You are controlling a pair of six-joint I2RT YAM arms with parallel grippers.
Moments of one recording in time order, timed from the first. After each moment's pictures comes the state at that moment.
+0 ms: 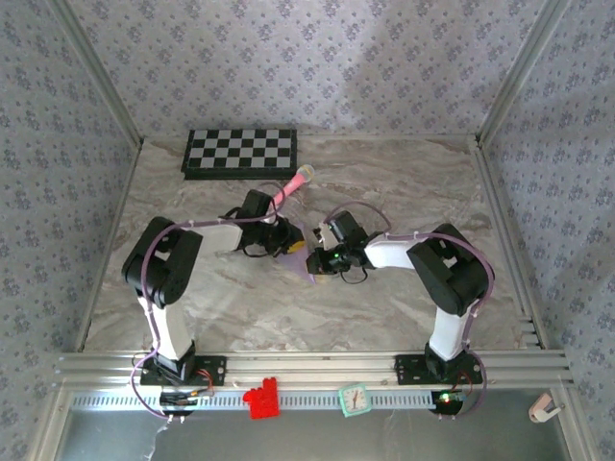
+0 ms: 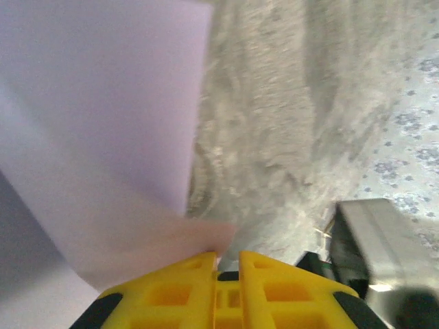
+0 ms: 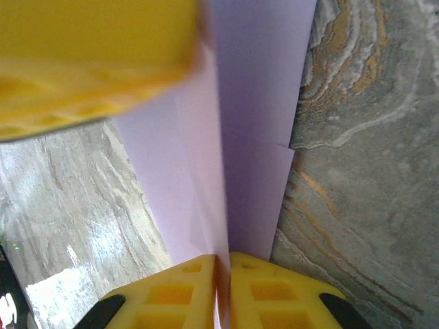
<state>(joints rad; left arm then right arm) -0.49 1.83 0.97 0.01 0.64 -1.06 0.64 1.82 0.87 -0.02 -0.52 0.51</state>
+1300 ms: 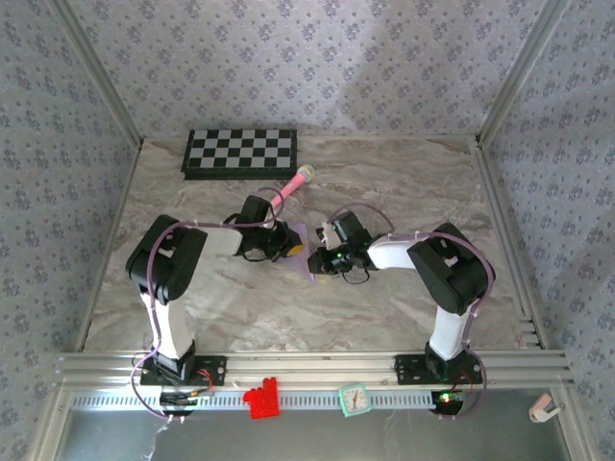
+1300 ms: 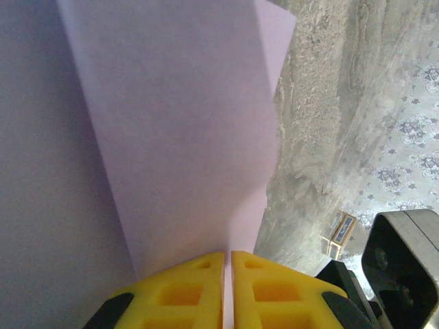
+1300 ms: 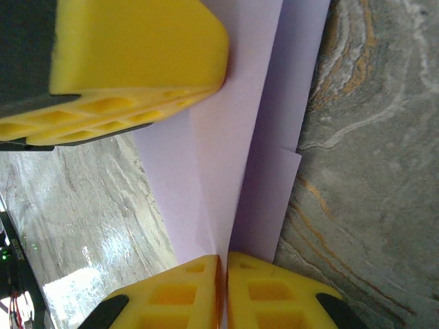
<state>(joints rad) -0.49 1.89 0.91 0.10 0.64 -1.09 0.62 1.82 0.84 0.04 -0.56 0.54</state>
